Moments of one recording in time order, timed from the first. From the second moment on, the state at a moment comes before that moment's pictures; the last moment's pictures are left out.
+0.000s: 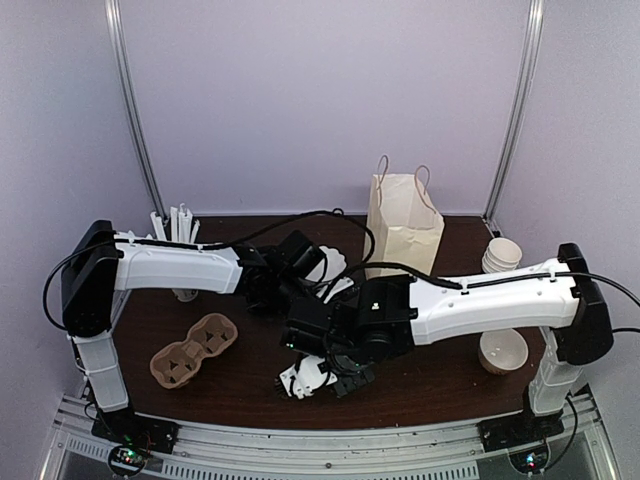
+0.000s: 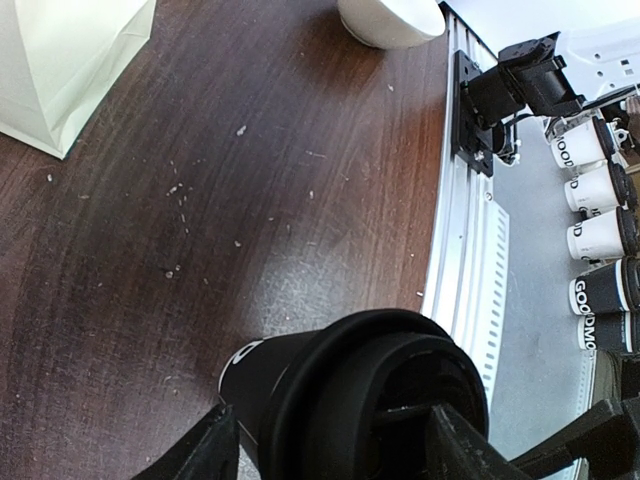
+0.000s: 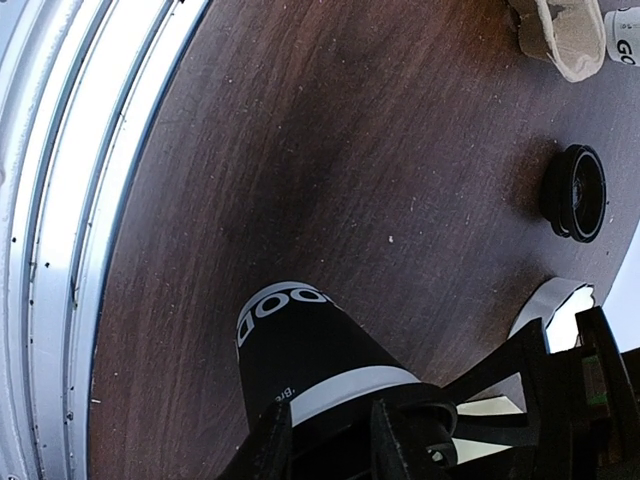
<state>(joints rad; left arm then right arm) -0.97 1.88 1.34 -0.42 0.63 -0.07 1.37 1.85 1.57 -0.99 0.27 -0.70</state>
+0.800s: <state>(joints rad) -0.97 1.89 1.33 -0.36 0.62 -0.08 1.37 2.01 1.54 -1.02 0.06 -0.64</state>
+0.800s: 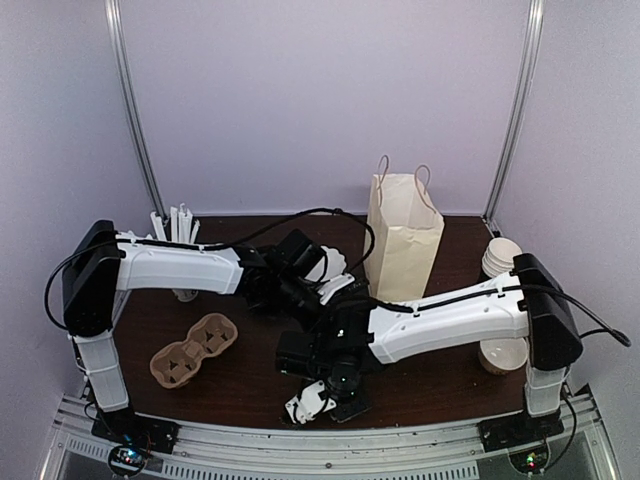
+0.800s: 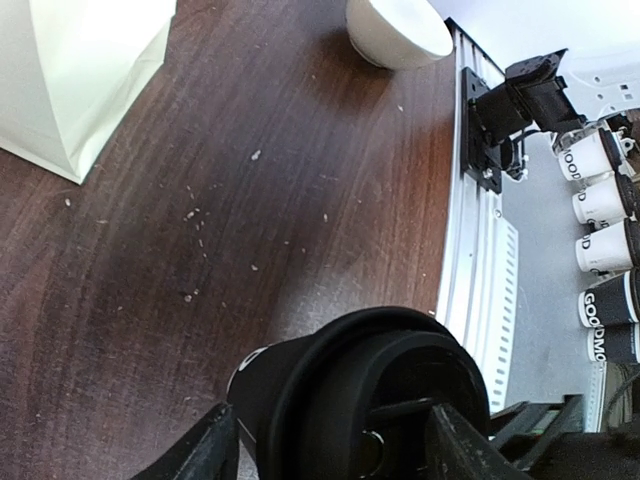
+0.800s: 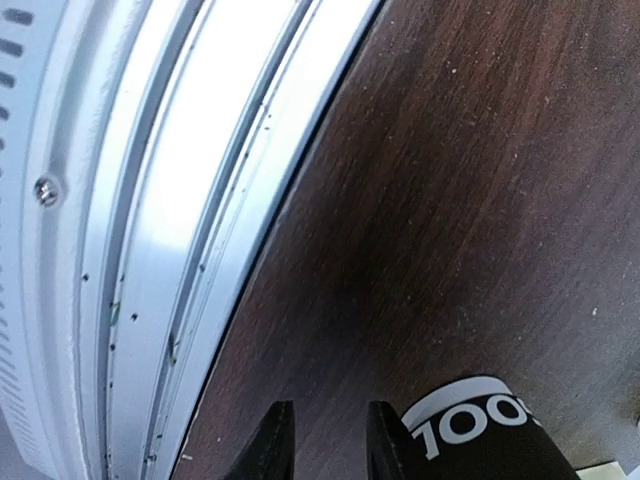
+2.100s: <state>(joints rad) -0.98 1.62 1.22 -0.51 0.33 -0.25 0.90 1.59 1.37 -1.03 -0.37 -0.76</state>
